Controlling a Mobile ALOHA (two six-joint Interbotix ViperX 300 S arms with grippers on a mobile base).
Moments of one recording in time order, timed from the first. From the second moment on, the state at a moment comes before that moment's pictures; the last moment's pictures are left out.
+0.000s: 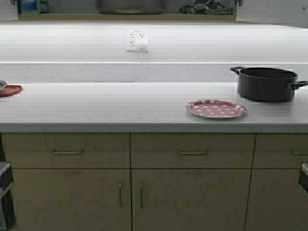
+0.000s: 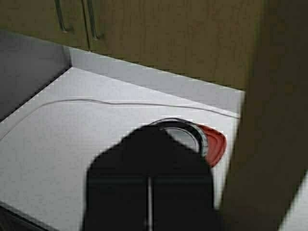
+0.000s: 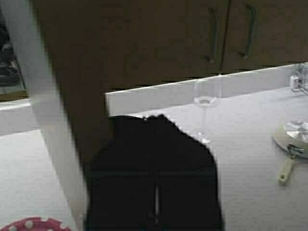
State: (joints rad) left arm 0.47 0.17 -0.24 -0.33 0.23 0.31; right arm -0.23 -0.06 0.08 -0.24 0.07 0.22
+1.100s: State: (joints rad) left arm 0.10 -0.37 0.39 -0.33 0.12 0.32; right arm 0.25 -0.66 0.72 -0.23 0.07 0.23
